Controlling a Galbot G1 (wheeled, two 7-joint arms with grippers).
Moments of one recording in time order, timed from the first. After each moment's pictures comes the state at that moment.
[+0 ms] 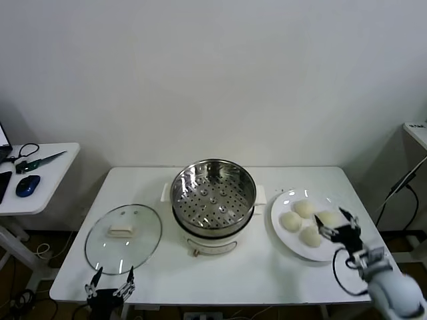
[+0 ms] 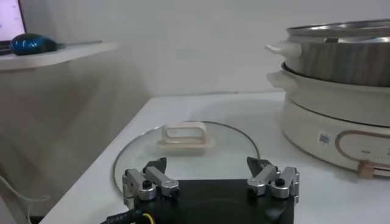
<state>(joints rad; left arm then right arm) 1.80 -1.45 -0.67 -1.99 -0.13 0.04 -0.02 -1.03 0.70 0.34 1.64 0.29 -0.22 -0.29</state>
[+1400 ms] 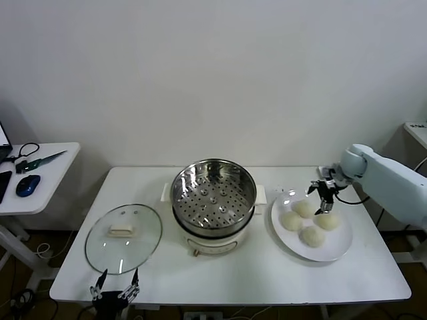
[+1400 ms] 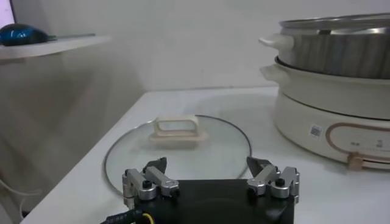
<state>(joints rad) 1.80 -1.47 -0.65 -1.97 -0.12 0.04 -0.01 0.13 0.86 -0.96 0.78 0.02 0.00 -1.08</state>
